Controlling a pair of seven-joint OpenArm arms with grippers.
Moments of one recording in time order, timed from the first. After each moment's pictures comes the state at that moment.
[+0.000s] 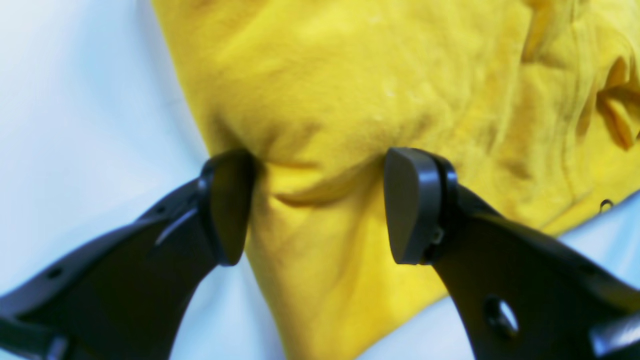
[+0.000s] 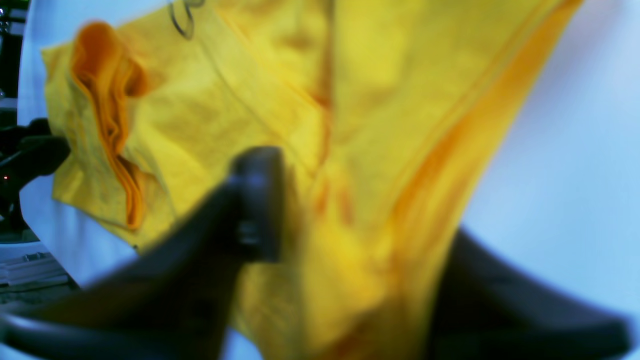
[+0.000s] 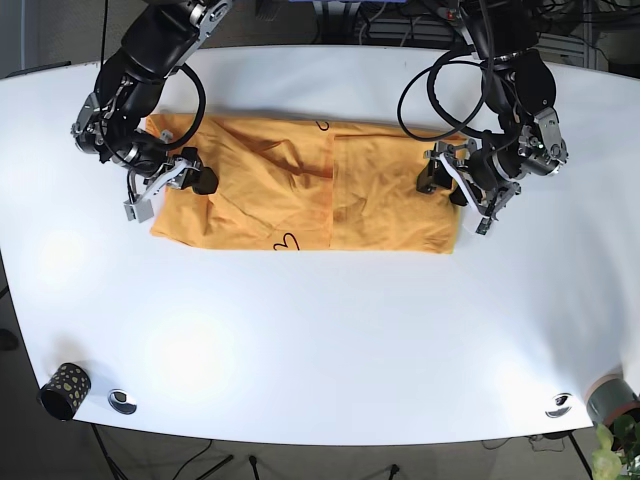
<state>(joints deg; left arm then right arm) 0.2 1.4 -20.6 88.0 -18.6 -39.7 59.7 5.0 1.7 42.9 78.2 35.8 40.2 -74.0</state>
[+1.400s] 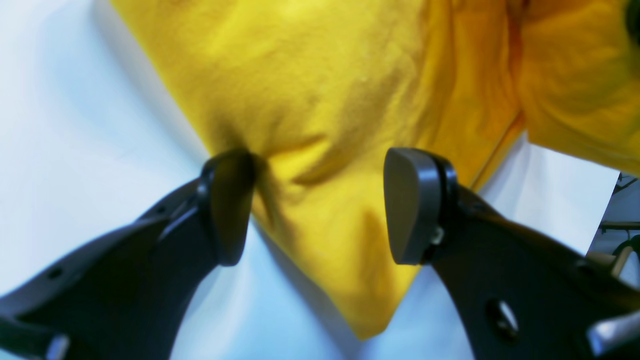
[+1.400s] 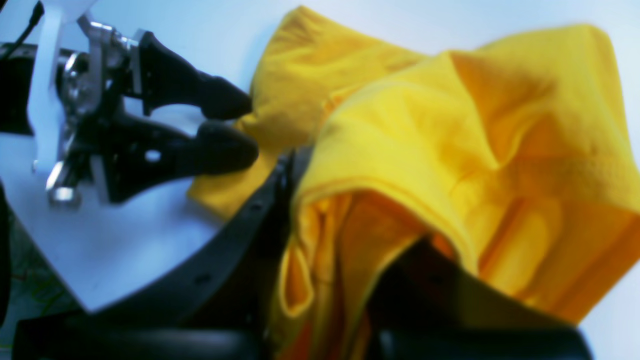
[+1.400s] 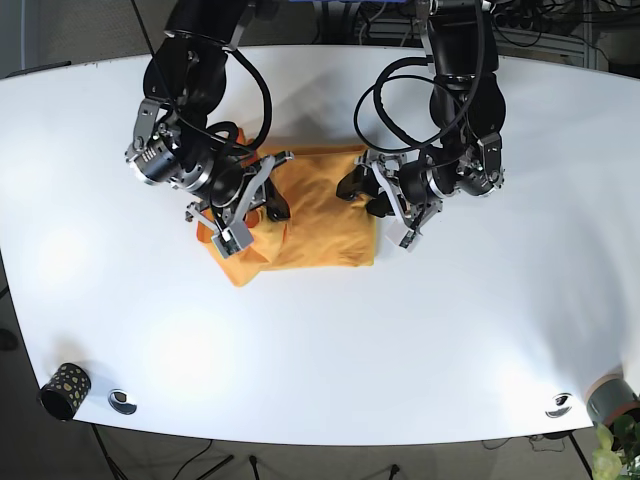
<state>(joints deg) -4.3 7.5 -10.0 77.4 -20.1 -40.4 54.7 0.2 -7.2 16.0 107.7 23.8 39.9 -69.0</state>
